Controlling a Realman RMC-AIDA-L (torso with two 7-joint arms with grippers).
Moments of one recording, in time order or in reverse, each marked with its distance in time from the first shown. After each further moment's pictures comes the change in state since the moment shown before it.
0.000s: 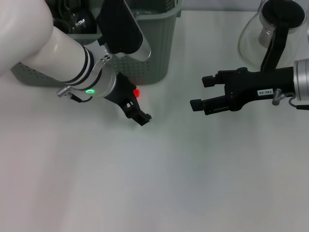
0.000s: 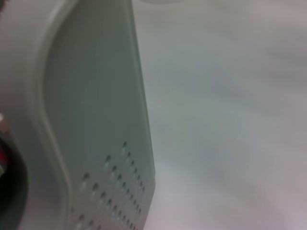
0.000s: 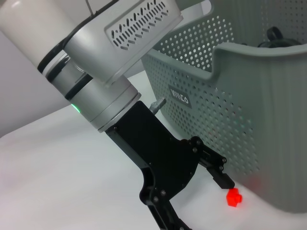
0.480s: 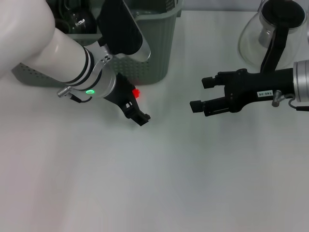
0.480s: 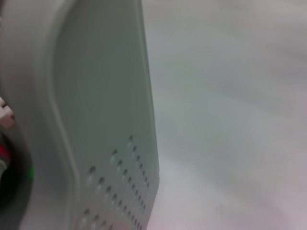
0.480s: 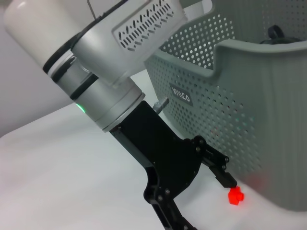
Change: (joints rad) left arm -0.011 0.000 -0.003 -0.028 0.007 -0.016 0.000; right arm -0.003 0.002 0.000 0.004 0.000 0.000 -0.007
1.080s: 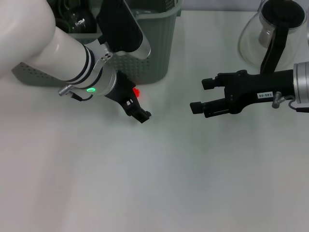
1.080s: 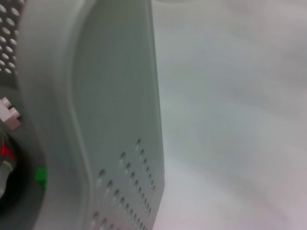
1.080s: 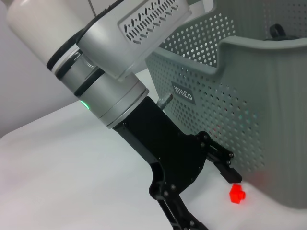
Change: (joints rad) left arm -0.004 0.000 -0.003 -0.004 0.000 -0.016 -0.011; right arm -0.004 0.001 0.000 0.000 0.000 -0.002 -0.004
